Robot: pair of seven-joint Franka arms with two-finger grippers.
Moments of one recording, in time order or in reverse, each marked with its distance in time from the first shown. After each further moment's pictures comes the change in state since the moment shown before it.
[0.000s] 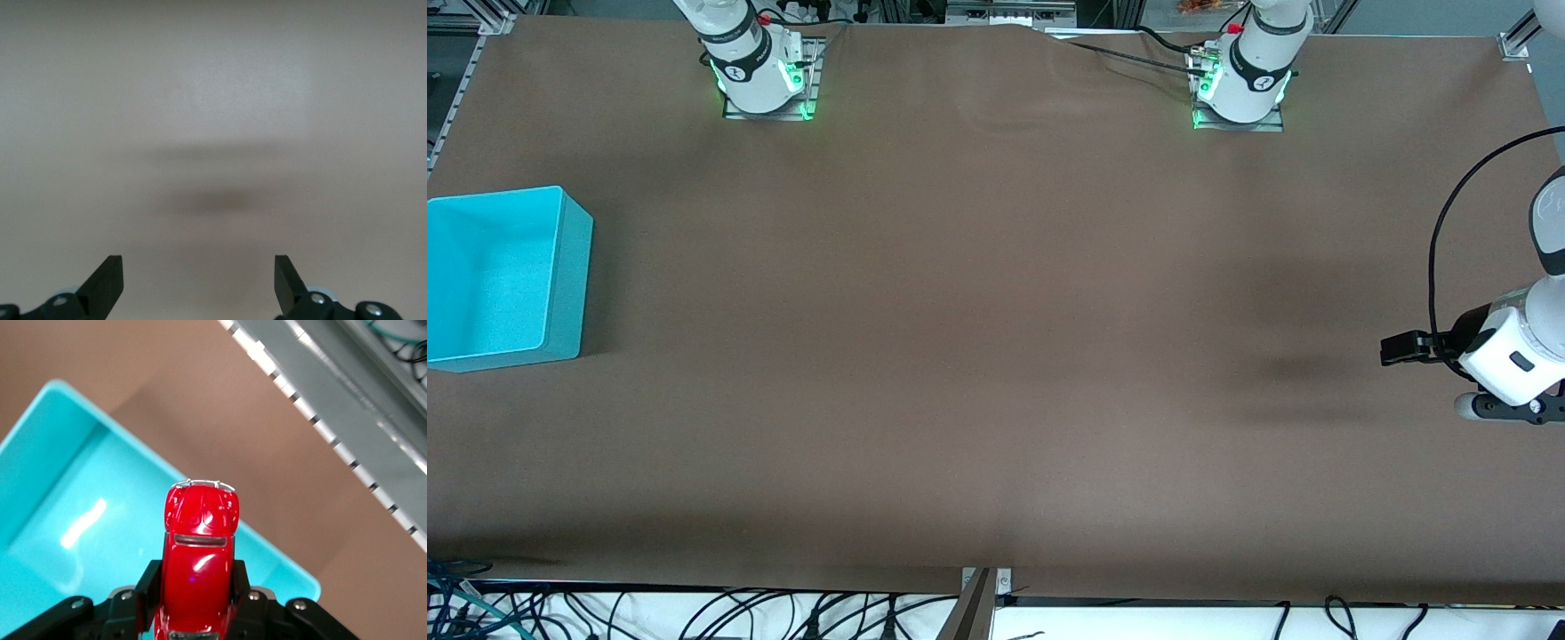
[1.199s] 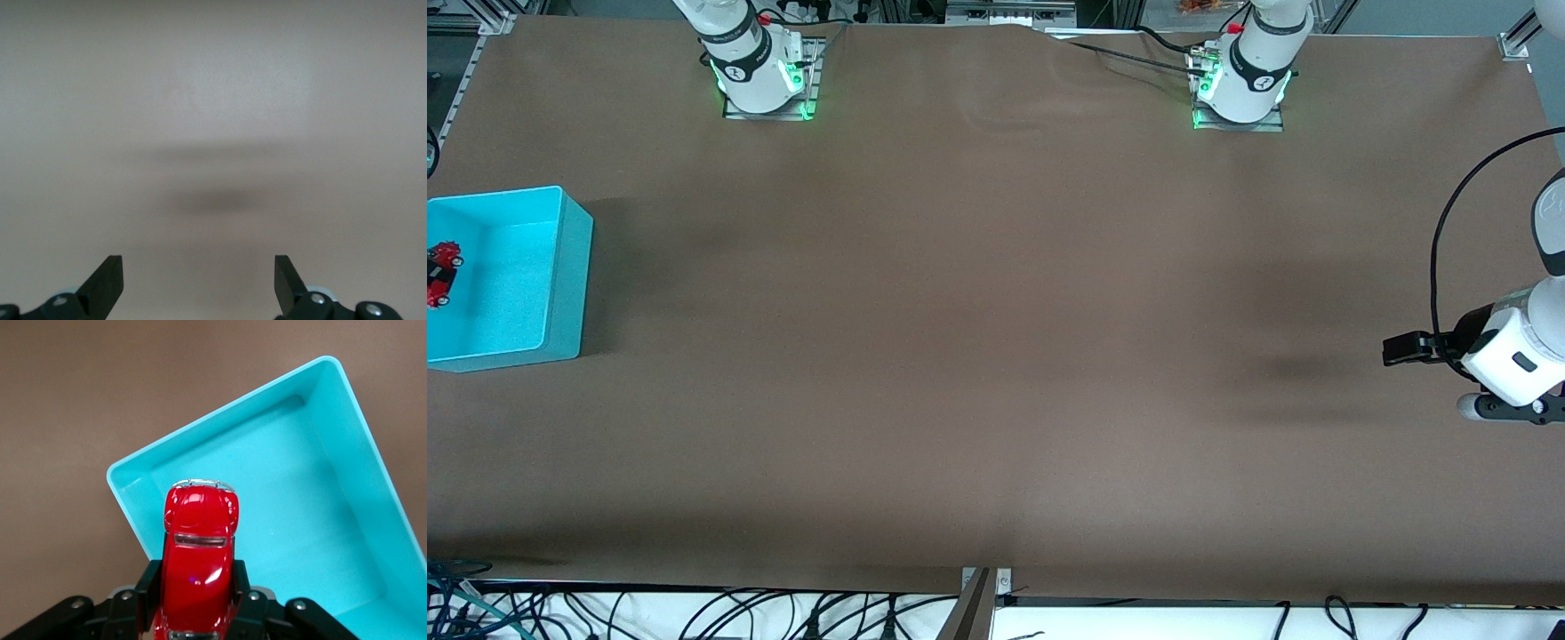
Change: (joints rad) left arm 0.001 0.000 0.008 0.000 0.000 0.000 0.000; right arm 0.003 -0.029 0.260 0.014 -0.050 -0.128 -0.161
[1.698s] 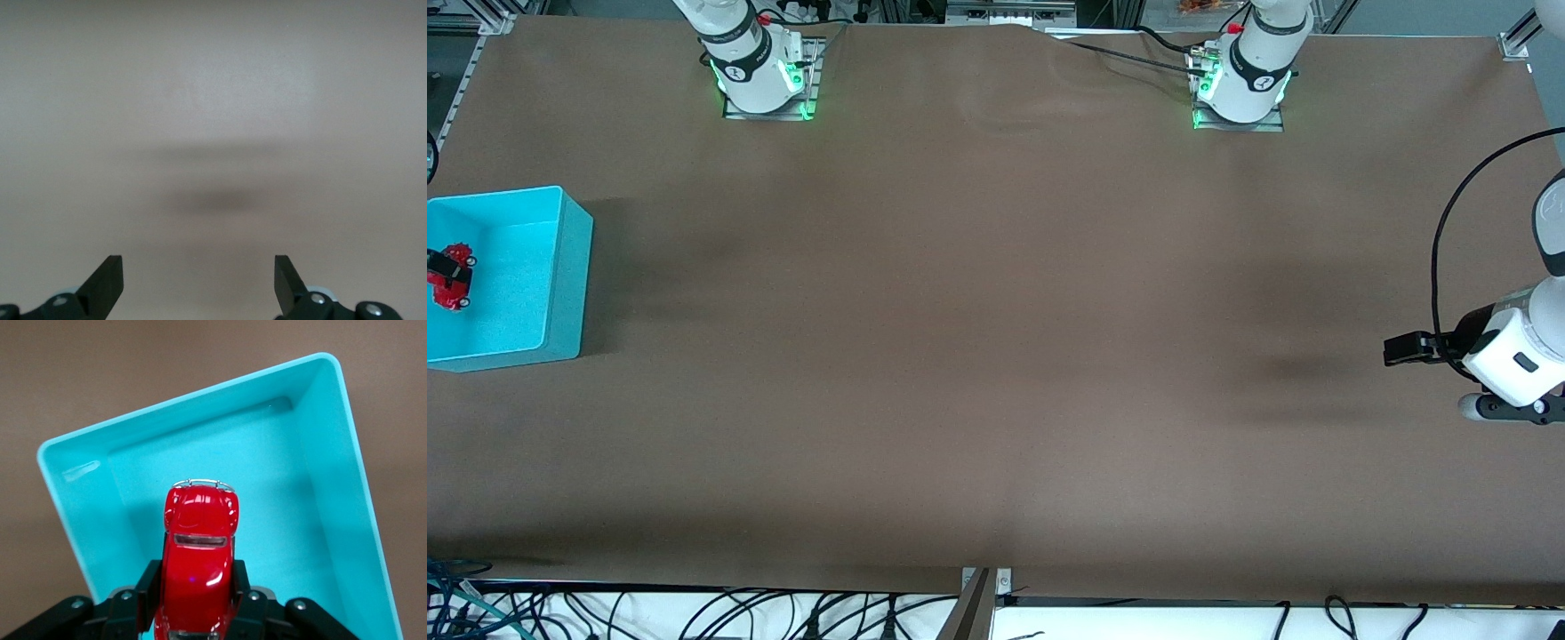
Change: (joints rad) left arm 0.000 0.000 0.001 0.000 0.000 0.000 0.000; right arm -0.030 0.082 -0.005 -0.004 -0.079 0.089 -0.143
